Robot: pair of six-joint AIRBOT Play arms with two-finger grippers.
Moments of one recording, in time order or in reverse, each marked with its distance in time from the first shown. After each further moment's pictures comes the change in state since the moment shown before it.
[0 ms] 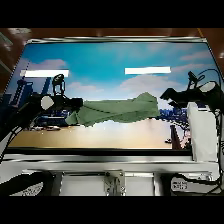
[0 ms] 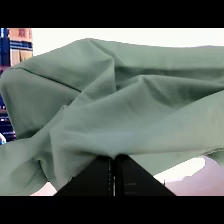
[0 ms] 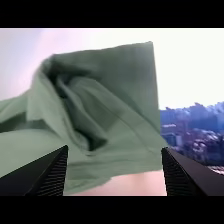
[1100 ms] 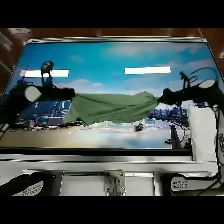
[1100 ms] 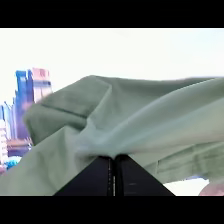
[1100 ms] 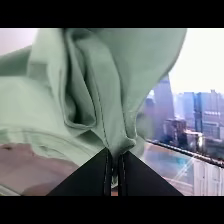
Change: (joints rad) left arm 0.090 0.053 0.131 0.000 -0.059 0.132; right arm 0.014 -0.057 0.101 0.174 0.178 -0.216
